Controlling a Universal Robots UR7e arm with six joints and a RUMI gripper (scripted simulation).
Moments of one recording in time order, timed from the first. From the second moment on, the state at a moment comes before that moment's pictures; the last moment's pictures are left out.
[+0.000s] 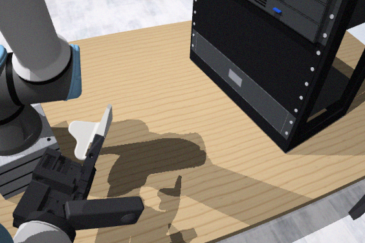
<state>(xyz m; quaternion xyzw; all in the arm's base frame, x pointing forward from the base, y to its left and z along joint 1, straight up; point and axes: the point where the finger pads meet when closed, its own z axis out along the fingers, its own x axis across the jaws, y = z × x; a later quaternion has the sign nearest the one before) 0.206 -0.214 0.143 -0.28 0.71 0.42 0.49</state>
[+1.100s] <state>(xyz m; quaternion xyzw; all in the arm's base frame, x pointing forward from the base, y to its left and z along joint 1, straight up) 0.225 -0.237 0.093 -0.32 0.74 0.35 0.47</state>
